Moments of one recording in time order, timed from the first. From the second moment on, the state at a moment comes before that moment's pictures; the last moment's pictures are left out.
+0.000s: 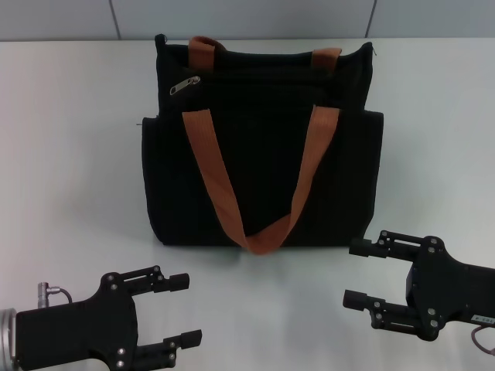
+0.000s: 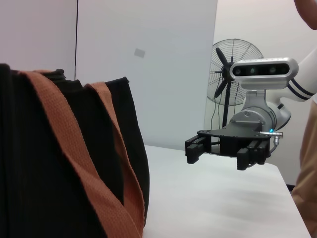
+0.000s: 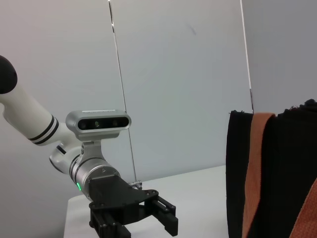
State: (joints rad) left arm -0.30 -2.07 0.63 0.41 2.08 1.81 -0.75; right arm 0.34 2.08 -0.59 -0.39 -2.02 -1.83 0.81
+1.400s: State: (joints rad) left arm -0.48 -2.07 -0.03 0.28 2.08 1.45 -0.82; right arm 0.39 2.09 -0.58 -0.30 -2.02 -1.75 0.78
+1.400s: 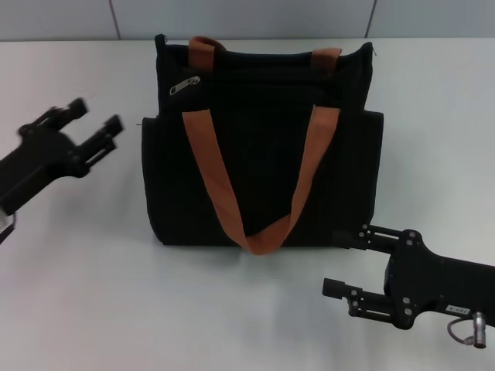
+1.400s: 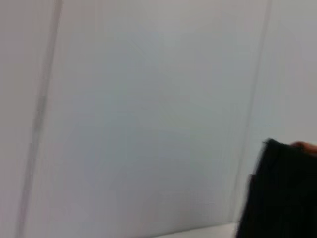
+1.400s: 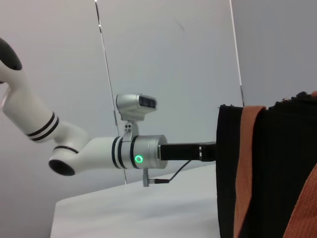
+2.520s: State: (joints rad) left arm -0.55 -2.07 0.12 0.26 1.98 1.46 -0.81; right arm 0.36 2.09 -0.56 -0.24 -2.00 -1.74 0.72
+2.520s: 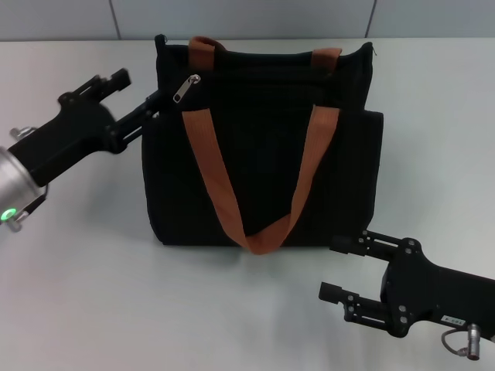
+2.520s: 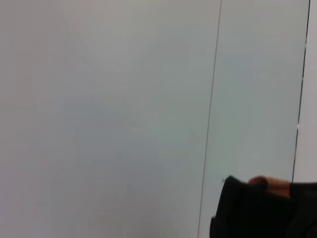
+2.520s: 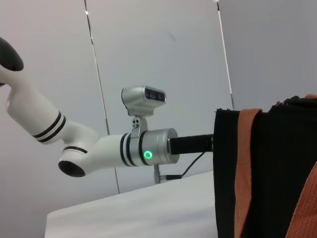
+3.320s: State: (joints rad) left arm -0.58 -2.08 0.31 0.34 1.96 1.46 -0.87; right arm 0.38 2.09 -0.56 -0.23 -2.00 -1.72 0.71
